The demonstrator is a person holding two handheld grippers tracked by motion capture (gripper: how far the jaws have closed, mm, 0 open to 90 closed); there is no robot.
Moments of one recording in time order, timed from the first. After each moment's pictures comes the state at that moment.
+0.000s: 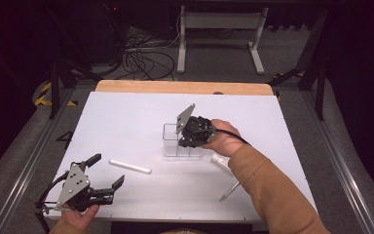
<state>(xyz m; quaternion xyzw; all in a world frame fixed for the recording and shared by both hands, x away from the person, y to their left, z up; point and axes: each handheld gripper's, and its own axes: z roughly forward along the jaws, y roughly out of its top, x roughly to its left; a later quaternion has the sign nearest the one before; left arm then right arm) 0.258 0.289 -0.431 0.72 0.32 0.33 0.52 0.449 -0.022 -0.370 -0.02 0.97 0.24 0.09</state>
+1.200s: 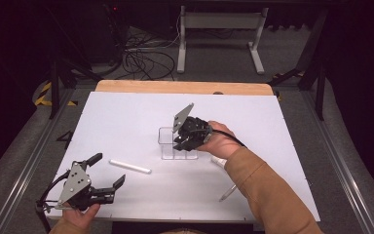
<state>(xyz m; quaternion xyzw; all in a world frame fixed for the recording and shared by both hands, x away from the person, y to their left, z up) 0.262 0.288 -0.431 0.73 0.31 0.33 0.52 0.448 -0.015 -0.373 0.00 0.96 0.28 0.07</state>
